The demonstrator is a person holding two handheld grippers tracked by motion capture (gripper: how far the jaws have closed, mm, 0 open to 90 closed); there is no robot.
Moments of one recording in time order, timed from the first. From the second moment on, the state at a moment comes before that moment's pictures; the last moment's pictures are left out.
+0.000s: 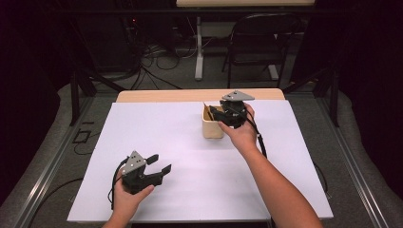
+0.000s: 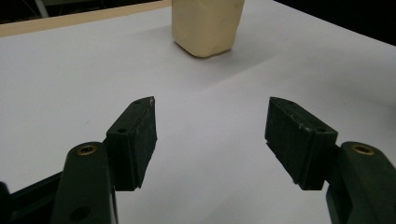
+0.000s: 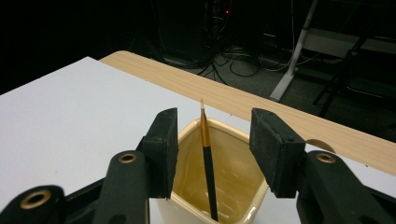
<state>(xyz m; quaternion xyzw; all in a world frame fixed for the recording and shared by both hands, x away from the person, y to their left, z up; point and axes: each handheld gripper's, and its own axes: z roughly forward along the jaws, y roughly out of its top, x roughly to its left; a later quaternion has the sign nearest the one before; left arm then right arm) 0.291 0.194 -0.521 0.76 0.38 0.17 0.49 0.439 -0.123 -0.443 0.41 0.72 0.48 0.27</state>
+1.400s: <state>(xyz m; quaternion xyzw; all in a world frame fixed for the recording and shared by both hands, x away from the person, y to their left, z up) 0.291 0.194 -0.521 0.76 0.38 0.17 0.49 0.403 -0.131 -0.409 0.37 0.74 0.49 0.28</state>
